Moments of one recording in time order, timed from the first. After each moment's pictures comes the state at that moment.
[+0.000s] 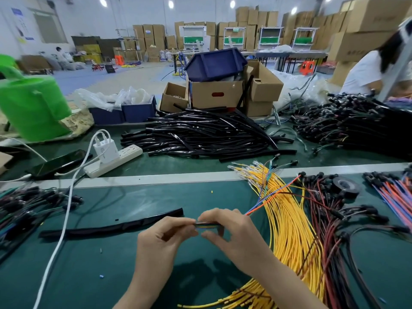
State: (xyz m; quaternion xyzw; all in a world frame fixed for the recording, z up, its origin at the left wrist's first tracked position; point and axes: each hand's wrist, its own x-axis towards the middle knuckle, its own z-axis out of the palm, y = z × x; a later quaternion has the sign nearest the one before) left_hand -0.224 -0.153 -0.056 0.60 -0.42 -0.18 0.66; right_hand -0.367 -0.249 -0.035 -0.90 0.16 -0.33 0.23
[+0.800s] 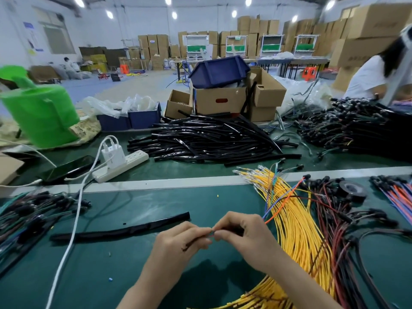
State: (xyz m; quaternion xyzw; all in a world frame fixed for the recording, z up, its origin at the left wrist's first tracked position) left_hand -0.215 -0.159 -0.053 0.58 -0.66 0.03 0.48; right_hand -0.370 -0.263 -0.034 -0.82 0.22 -0.29 0.43
